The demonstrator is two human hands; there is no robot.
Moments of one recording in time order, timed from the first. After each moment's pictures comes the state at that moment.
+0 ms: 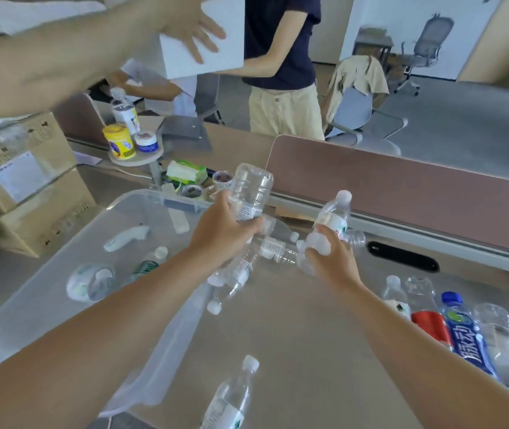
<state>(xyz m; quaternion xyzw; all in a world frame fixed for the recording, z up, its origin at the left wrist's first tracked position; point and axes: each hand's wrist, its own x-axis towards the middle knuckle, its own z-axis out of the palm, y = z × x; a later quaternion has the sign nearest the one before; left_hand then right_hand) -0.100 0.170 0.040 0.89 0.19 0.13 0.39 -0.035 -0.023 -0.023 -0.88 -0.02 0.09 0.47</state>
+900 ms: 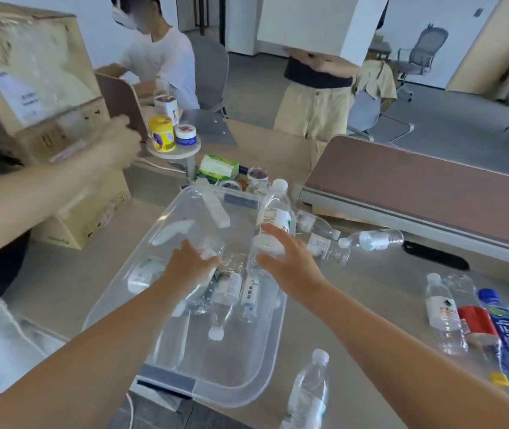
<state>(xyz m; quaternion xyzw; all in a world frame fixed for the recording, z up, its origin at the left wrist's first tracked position) -0.172 0.373 -0.075 0.86 0.35 -0.05 0.36 -0.143 0.171 -0.005 -0.88 -0.17 0.15 0.43</state>
